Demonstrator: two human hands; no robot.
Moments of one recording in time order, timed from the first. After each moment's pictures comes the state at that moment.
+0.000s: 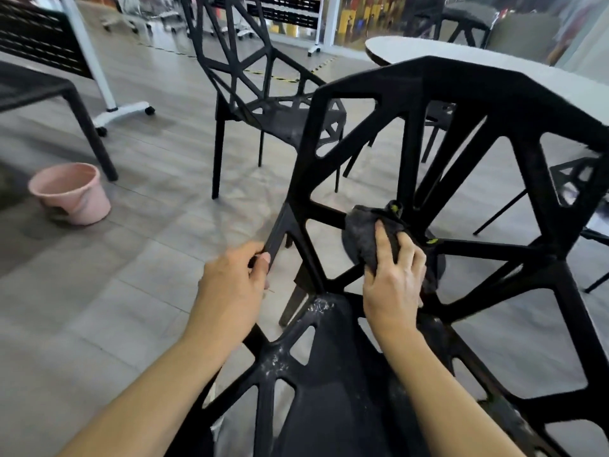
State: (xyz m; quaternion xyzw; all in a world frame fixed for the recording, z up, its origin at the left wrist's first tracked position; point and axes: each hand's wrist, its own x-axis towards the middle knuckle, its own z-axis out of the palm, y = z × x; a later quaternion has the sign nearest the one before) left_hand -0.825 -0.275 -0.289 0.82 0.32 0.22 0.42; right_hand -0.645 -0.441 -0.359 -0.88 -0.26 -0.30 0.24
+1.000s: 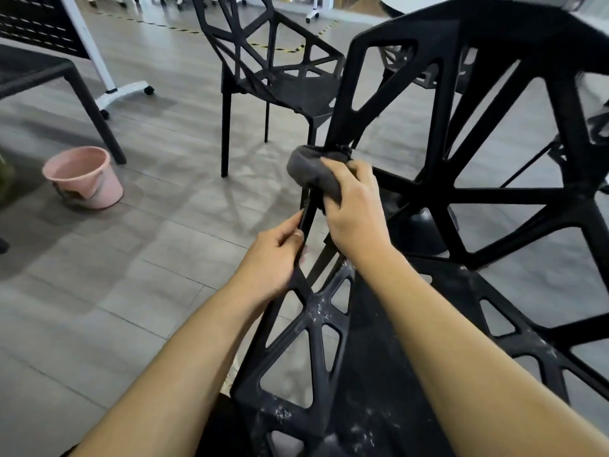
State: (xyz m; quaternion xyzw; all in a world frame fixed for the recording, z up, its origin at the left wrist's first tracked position) left_hand -0.828 -0.273 -0.299 0.68 0.27 0.13 0.67; right_hand -0.695 -0.352 -0.295 -0.84 -0.35 -0.10 0.41
